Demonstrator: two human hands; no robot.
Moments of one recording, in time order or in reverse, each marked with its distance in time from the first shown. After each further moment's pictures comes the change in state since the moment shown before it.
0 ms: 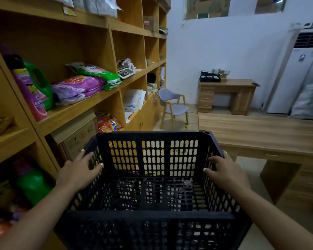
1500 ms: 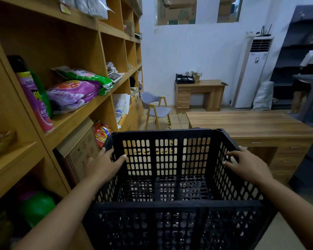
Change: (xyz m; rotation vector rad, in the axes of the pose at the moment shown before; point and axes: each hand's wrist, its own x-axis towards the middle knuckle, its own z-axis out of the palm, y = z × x) left_hand 0.078 -0.069 -0.009 -0.228 -0.106 0.227; right_hand -0.043 -0.098 0.030 -0.094 0.126 0.175
